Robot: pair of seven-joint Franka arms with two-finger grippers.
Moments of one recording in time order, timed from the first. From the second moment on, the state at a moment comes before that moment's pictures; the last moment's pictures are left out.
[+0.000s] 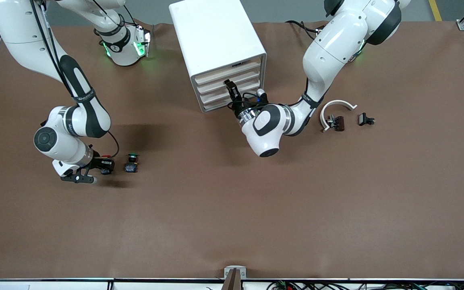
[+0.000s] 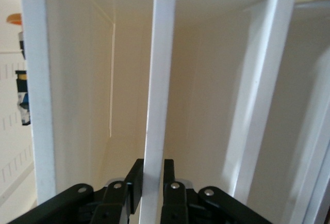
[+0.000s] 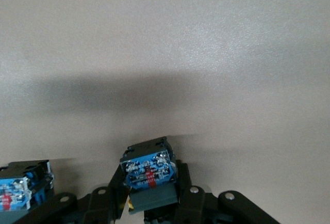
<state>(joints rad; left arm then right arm) -0.48 0.88 -0.26 -1.52 -0.96 1.50 -2.44 0.03 0.50 -0.05 -2.05 0.06 2.52 0.04</state>
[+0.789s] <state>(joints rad) -0.44 0.88 -0.17 -1.43 -0.95 1.50 -2.40 0.07 0.38 -0.04 -1.83 0.06 2.04 0.40</state>
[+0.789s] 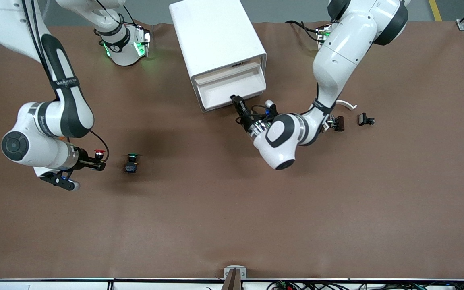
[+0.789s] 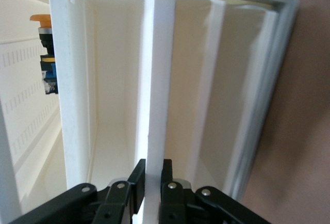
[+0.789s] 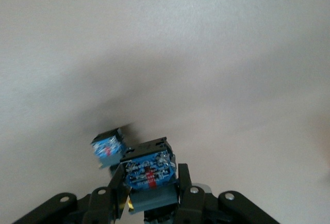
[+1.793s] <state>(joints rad) -0.36 0.87 -0.15 -1.34 -0.95 1.61 -2.31 0.47 0.23 -0.03 -1.63 0.10 1.71 1.33</state>
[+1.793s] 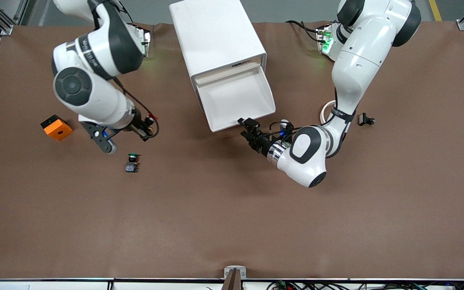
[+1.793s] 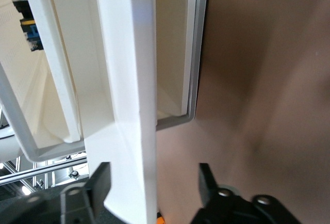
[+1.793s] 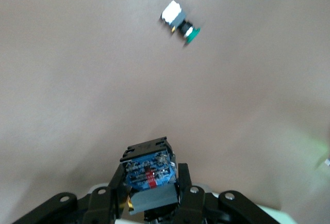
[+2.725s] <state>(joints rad) -0.14 0.73 -0.14 -1.24 -0.35 1.62 -1.96 0.86 0.39 -0.03 -1.54 0.10 1.86 2.18</state>
